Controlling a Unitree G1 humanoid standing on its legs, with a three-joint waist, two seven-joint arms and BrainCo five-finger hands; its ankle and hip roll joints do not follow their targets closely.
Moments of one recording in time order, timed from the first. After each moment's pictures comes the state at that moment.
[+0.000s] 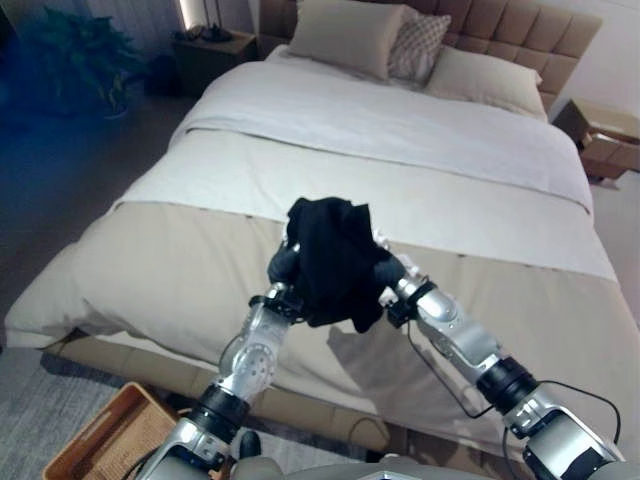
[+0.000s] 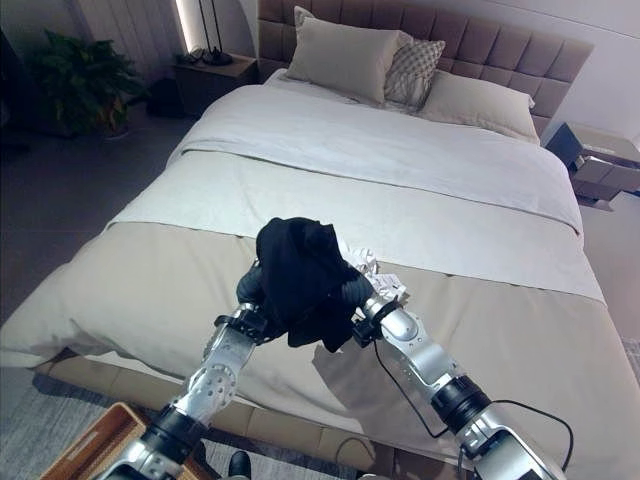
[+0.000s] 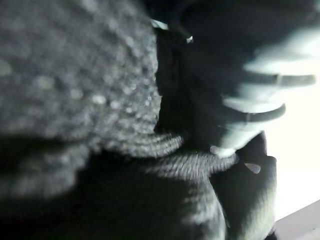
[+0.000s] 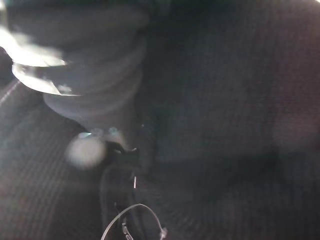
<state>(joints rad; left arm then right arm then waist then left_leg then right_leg) -0.24 0.22 -0.41 0.17 -1.19 -0.18 -0.04 -0.39 -0.41 0.55 0.23 0.40 -0.05 0.09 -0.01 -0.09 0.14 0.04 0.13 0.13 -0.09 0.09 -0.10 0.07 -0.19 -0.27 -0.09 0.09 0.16</state>
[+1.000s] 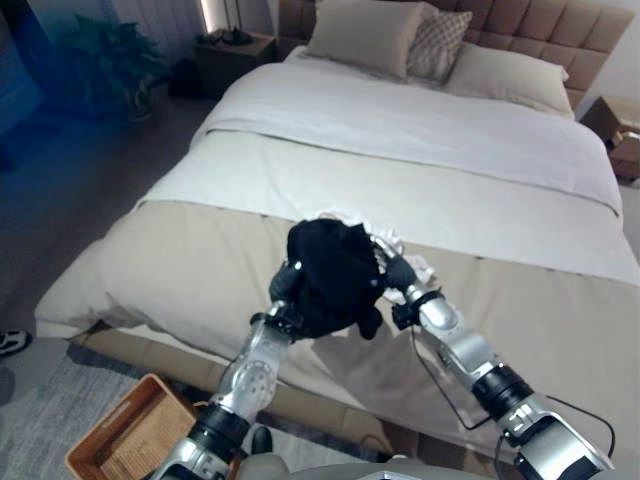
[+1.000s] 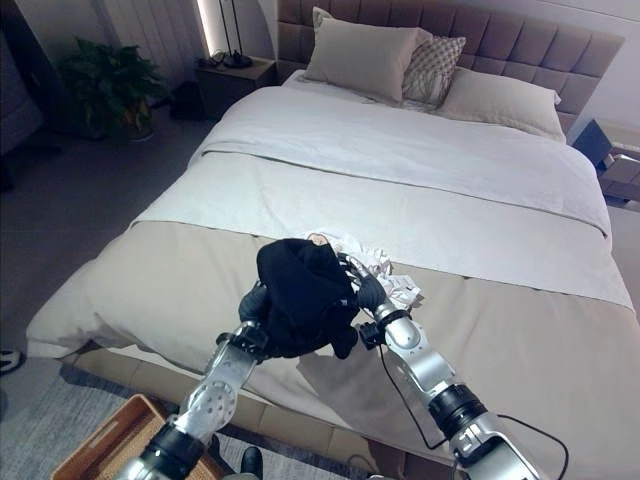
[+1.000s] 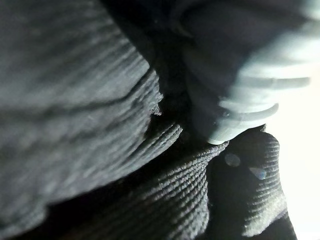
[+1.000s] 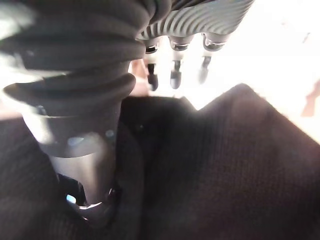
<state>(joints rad) -0.11 0.21 -0.36 0.18 -1.16 -0.16 -0.02 -0.34 -0.35 0.46 0.38 0.29 -0.05 -0.06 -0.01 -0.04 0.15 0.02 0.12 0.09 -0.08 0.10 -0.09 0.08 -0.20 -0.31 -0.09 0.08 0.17</state>
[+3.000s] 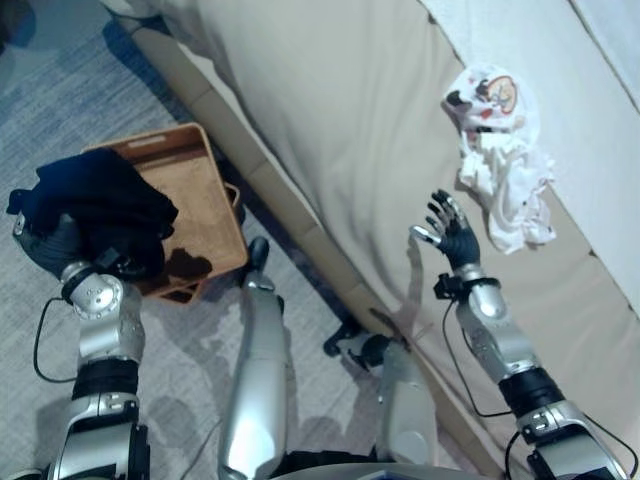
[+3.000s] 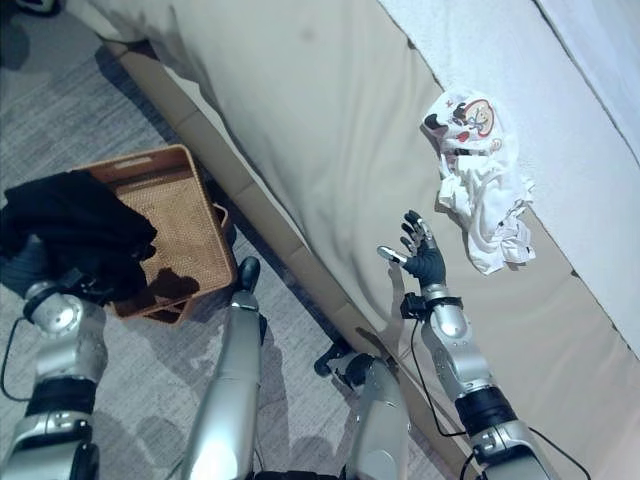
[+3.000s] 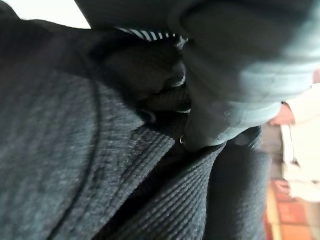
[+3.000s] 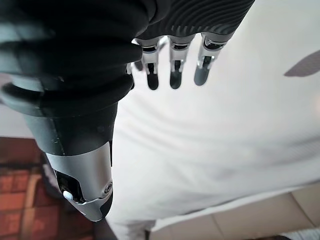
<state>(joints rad) -0.38 0.55 0.26 0.50 -0.51 -0.36 0.63 -0.27 -0.40 0.22 0.28 0.53 -0.23 -0.12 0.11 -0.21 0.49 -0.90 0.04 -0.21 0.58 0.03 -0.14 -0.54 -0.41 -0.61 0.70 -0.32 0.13</state>
